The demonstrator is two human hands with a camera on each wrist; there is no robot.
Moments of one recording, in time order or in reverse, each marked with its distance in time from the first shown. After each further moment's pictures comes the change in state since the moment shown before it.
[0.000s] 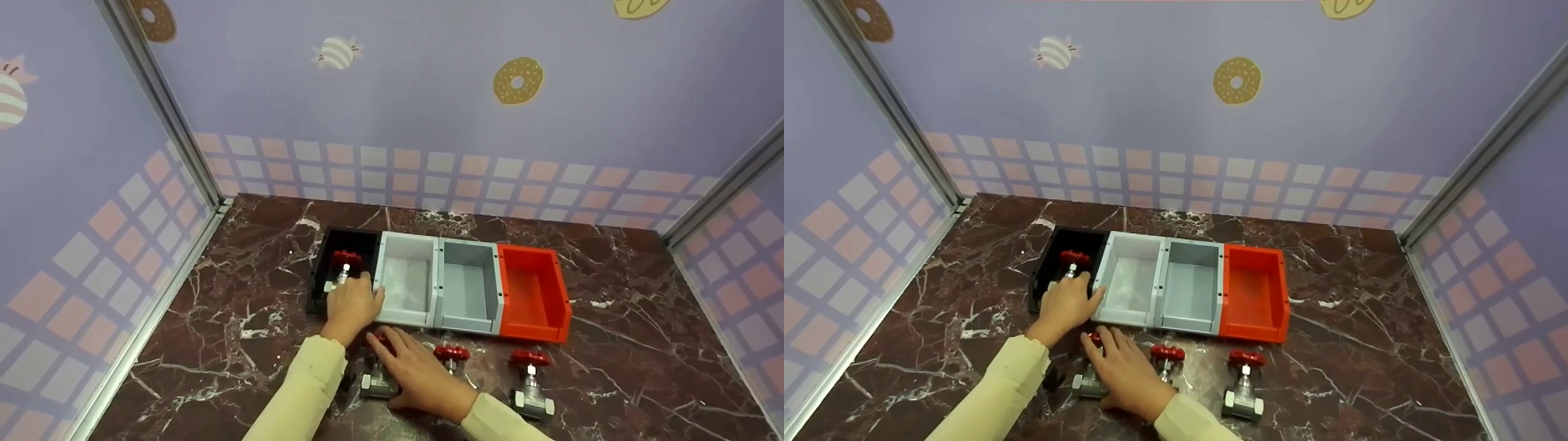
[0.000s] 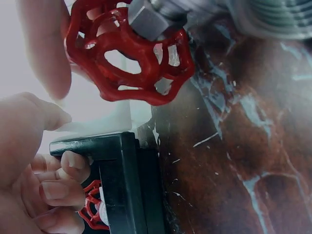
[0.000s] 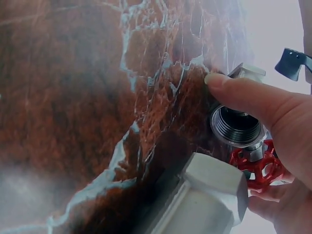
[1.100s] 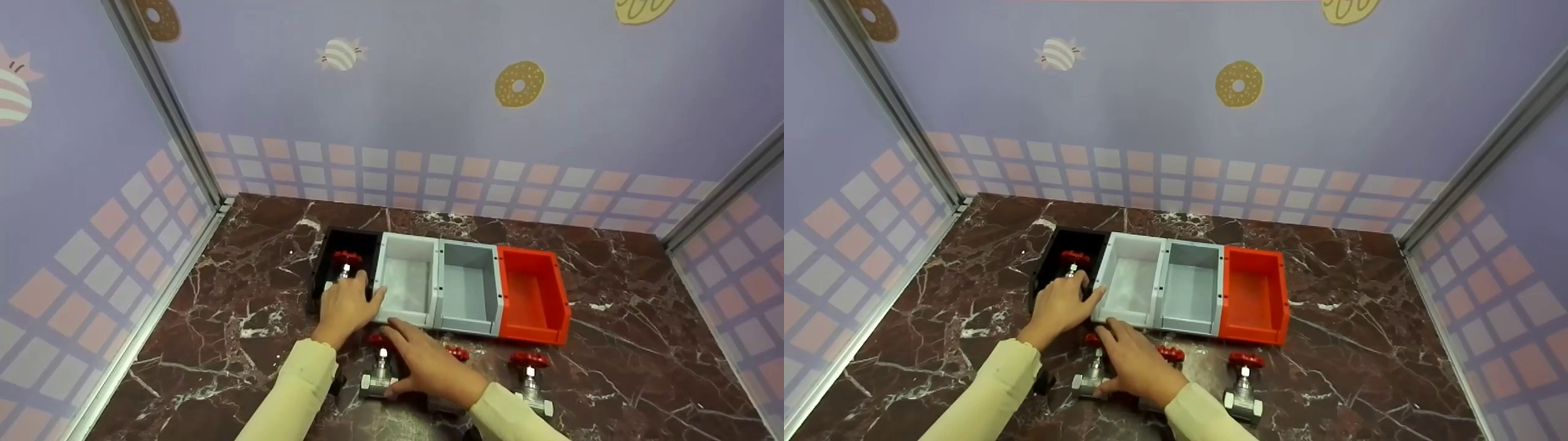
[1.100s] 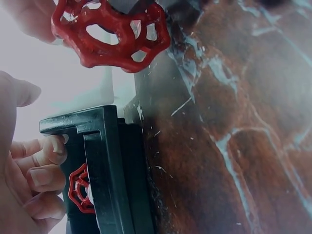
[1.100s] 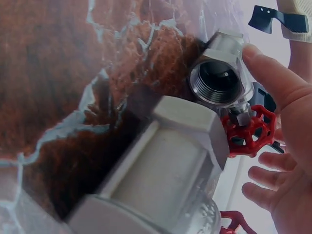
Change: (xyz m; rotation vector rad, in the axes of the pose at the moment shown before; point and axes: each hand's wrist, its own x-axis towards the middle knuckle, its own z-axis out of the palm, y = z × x) left_hand -0.001 -0.014 0.001 -0.041 0.041 0.046; right_hand 0.000 0.021 -0.017 0.238 -0.028 0.087
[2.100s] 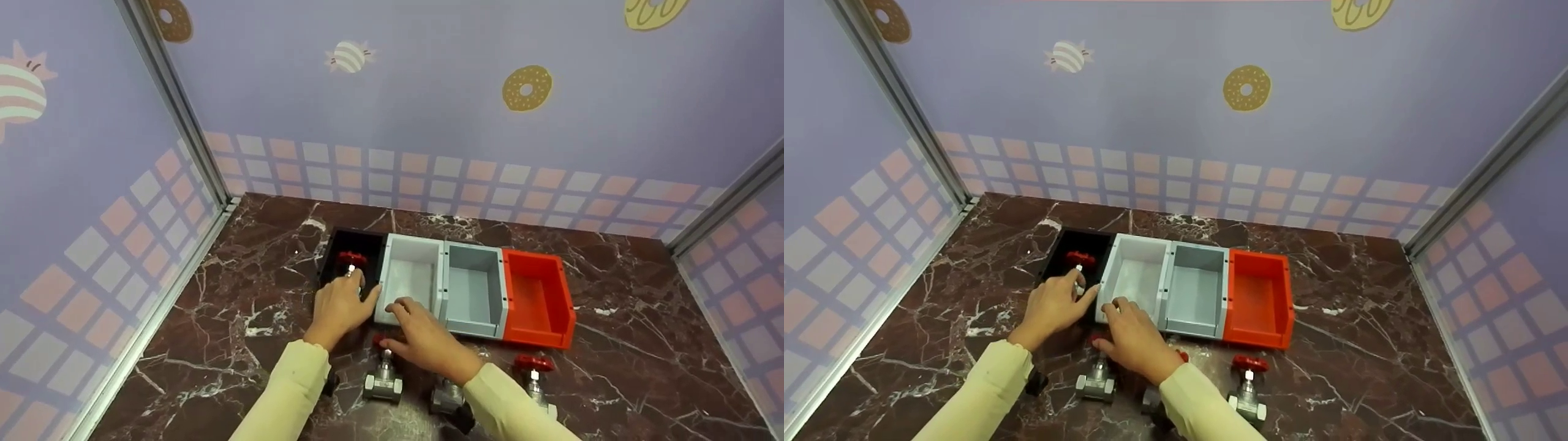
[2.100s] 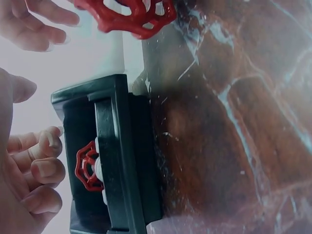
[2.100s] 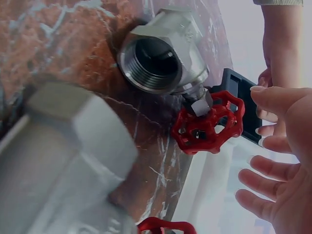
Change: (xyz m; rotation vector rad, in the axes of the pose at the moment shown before) left_hand -0.005 -0.014 -0.015 -0.052 0.029 0.006; right_hand 0.032 0.002 -0.016 0.012 0.222 -0.023
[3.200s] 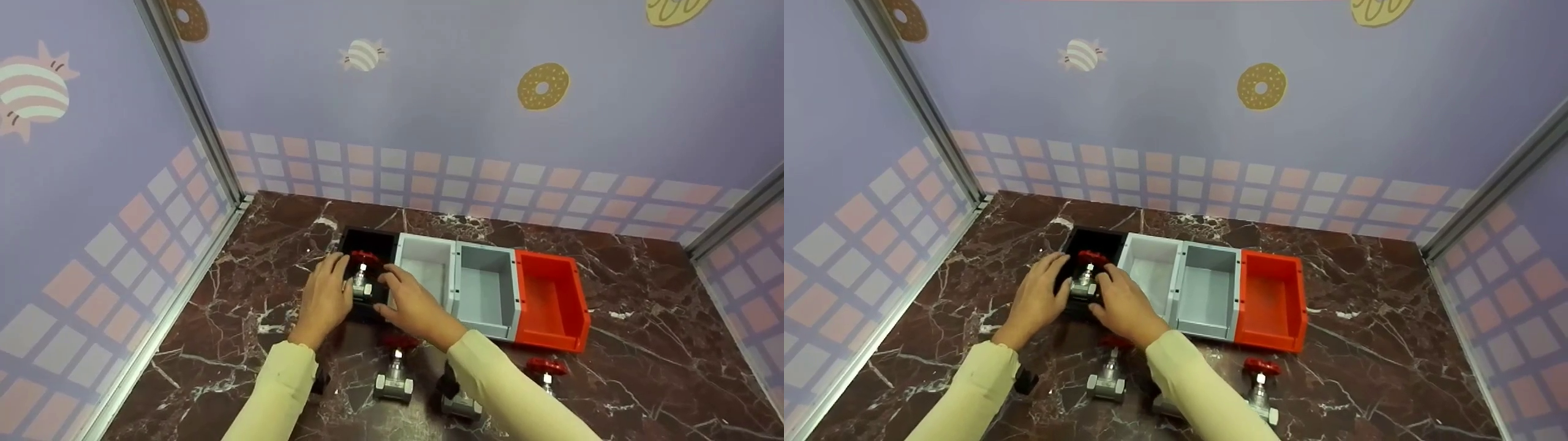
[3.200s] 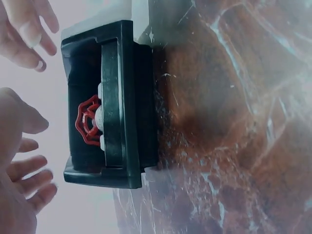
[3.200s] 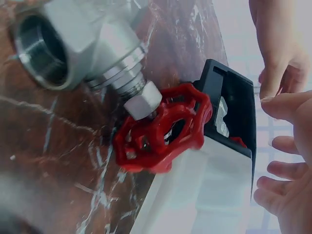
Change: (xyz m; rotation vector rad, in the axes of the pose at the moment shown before) left_hand -0.004 -0.038 -0.021 -0.053 0.208 0.101; right_hand 0.059 -0.009 -0.007 0.079 -0.017 0.080
